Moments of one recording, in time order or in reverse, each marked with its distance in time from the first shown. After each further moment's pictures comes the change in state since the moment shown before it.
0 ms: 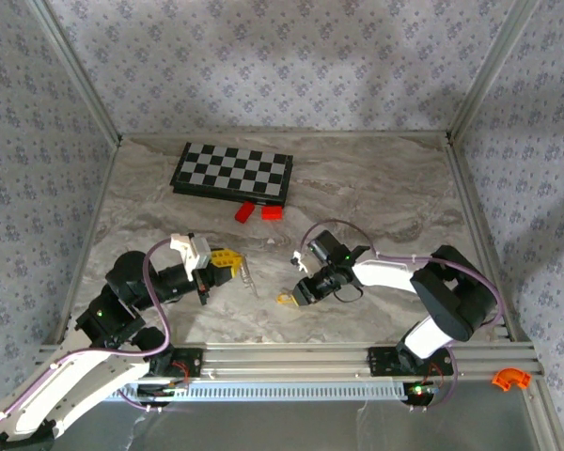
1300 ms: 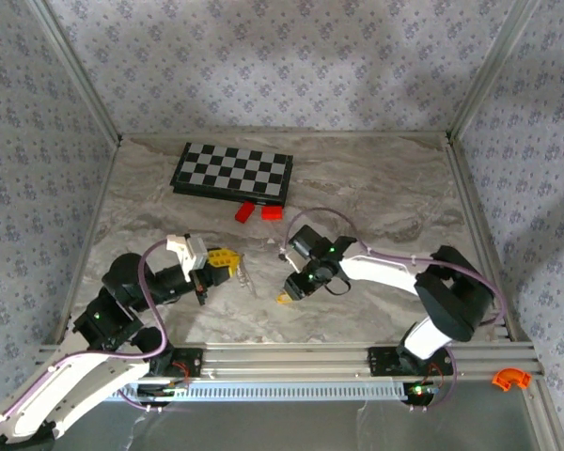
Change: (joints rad) left arm -0.001 -0.028 0.000 -0.002 -0.018 0.001; right arm 0.100 -0.008 0.190 -0.232 0.278 -0.021
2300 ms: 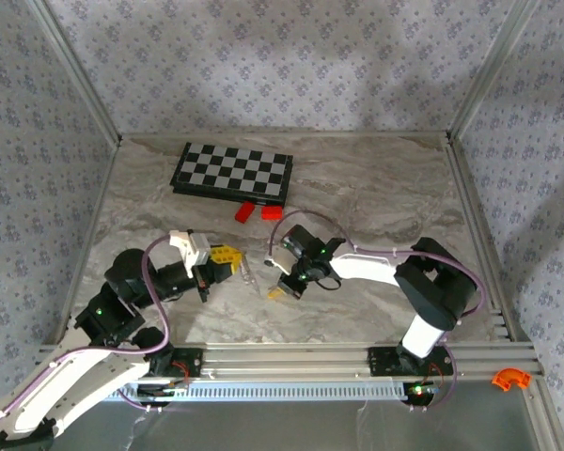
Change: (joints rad) left arm 0.000 0.049 0.019 0.002 -0.002 -0.014; right arm 0.032 0.126 0.034 0.143 -0.025 -0.303
